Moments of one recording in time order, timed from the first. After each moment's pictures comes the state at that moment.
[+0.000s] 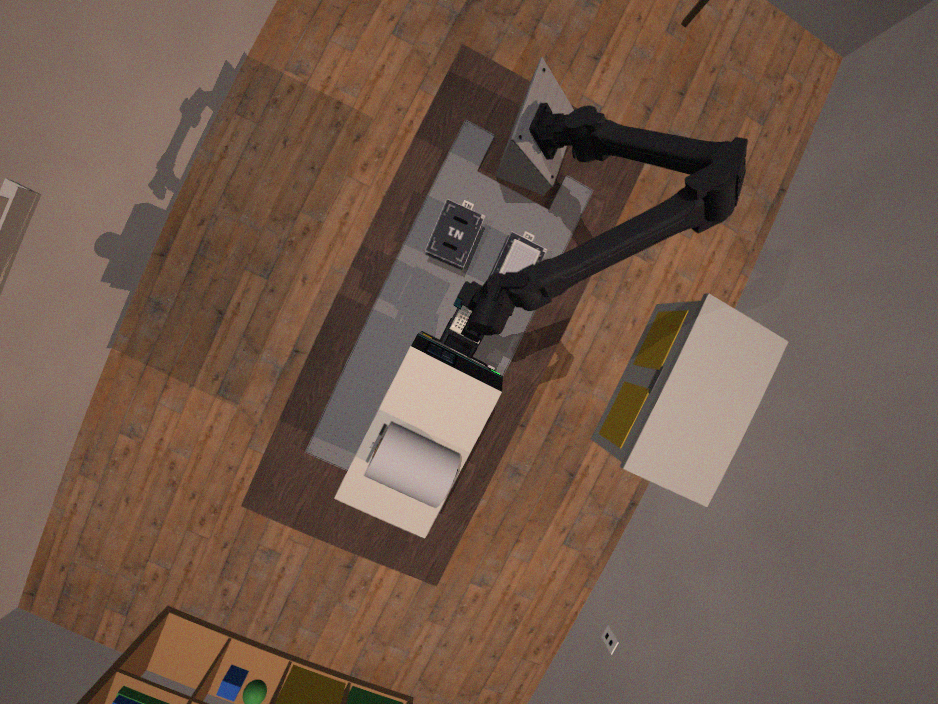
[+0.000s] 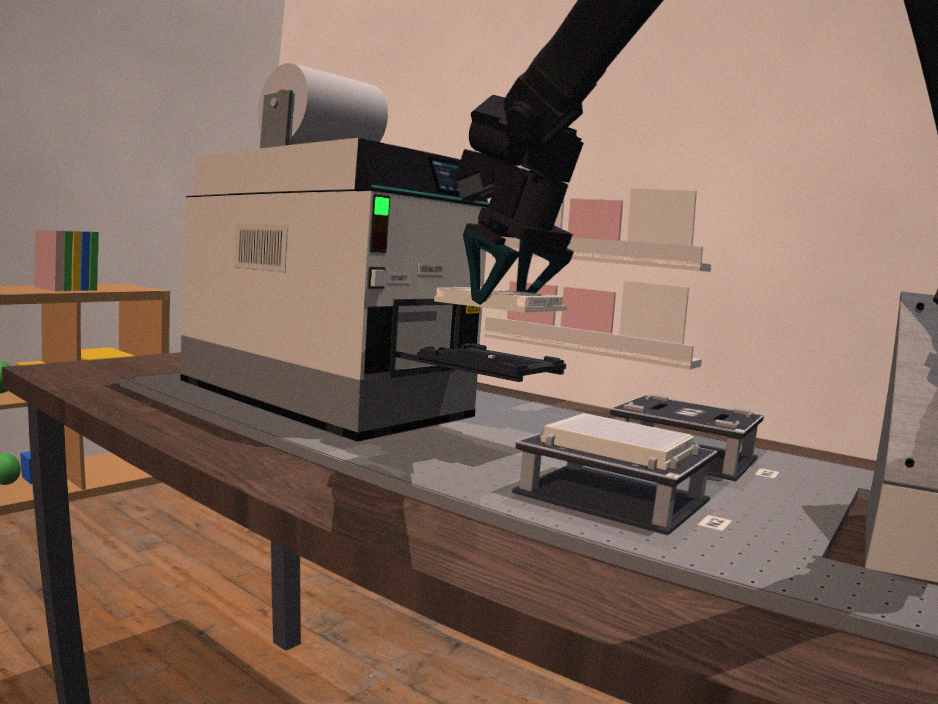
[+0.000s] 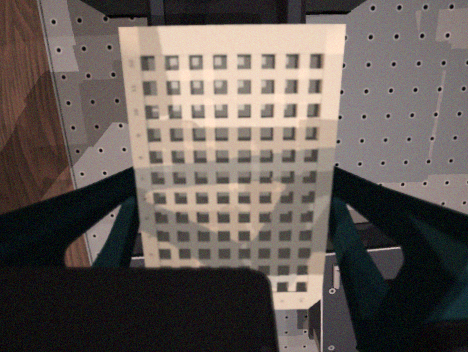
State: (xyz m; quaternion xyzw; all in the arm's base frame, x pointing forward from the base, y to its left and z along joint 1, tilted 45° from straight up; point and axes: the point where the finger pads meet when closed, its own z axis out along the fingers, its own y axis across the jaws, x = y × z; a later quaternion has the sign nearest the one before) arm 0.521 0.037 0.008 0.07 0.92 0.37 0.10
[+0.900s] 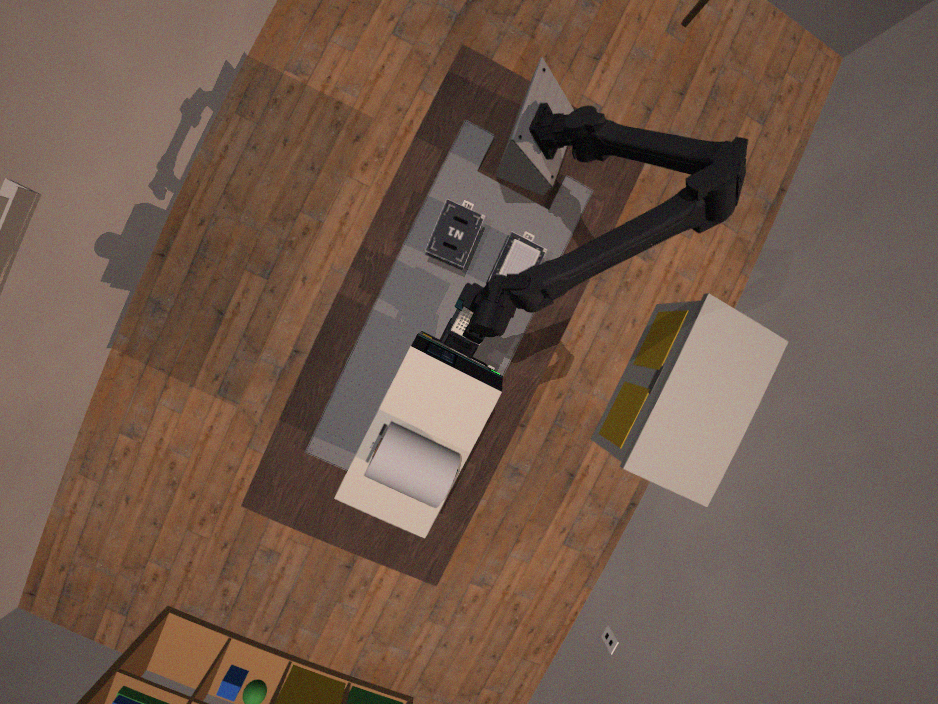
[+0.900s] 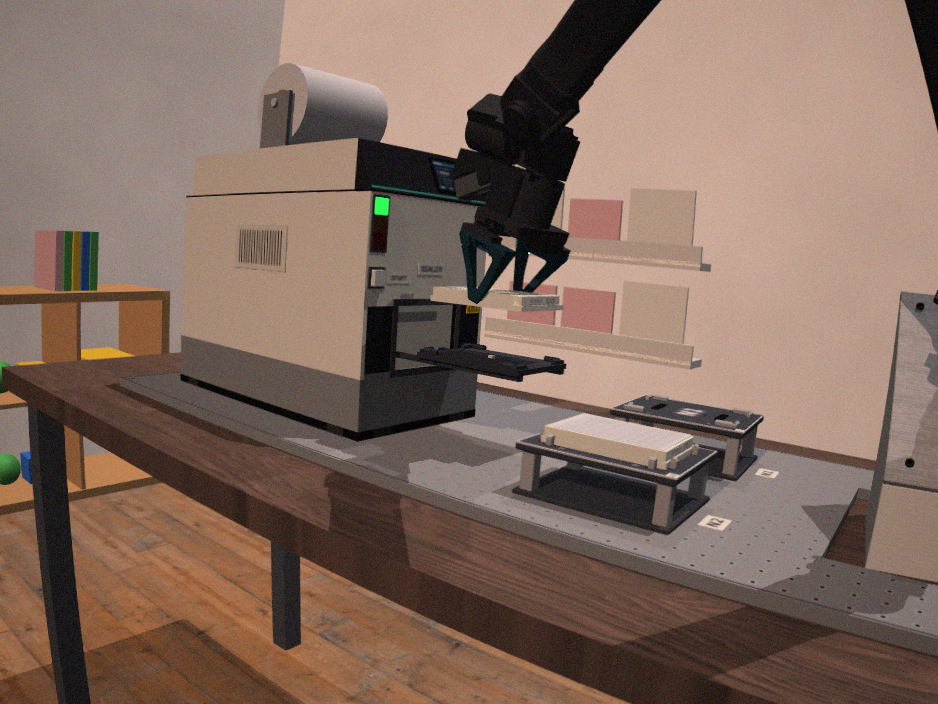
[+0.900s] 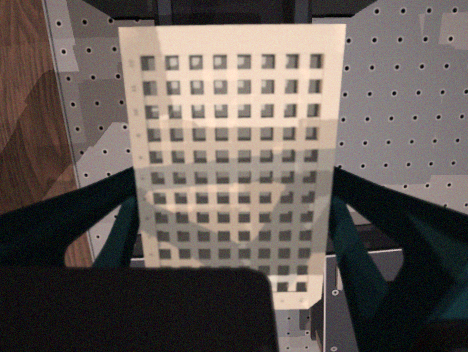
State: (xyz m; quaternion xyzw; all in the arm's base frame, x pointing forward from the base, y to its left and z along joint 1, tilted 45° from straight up) arm 0.524 0.040 0.011 0.07 0.92 0.37 0.10
